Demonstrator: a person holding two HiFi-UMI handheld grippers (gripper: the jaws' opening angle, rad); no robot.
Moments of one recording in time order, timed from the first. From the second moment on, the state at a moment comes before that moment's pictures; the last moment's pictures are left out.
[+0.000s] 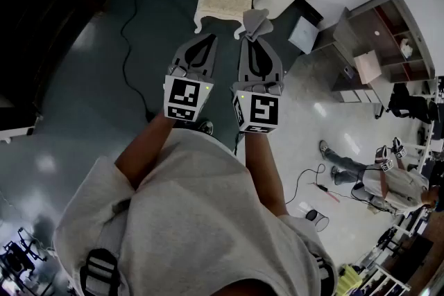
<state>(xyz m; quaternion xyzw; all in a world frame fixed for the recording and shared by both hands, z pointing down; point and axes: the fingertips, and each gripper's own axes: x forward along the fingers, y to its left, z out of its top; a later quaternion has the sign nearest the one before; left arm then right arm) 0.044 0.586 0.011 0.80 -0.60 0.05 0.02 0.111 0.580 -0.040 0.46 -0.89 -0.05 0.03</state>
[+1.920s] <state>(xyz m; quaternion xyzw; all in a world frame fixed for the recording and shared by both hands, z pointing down) -0.190 0.188 0.193 0.77 -0.58 0.14 0.20 -0.048 0.171 0.203 0.31 -0.88 0.24 0.27</state>
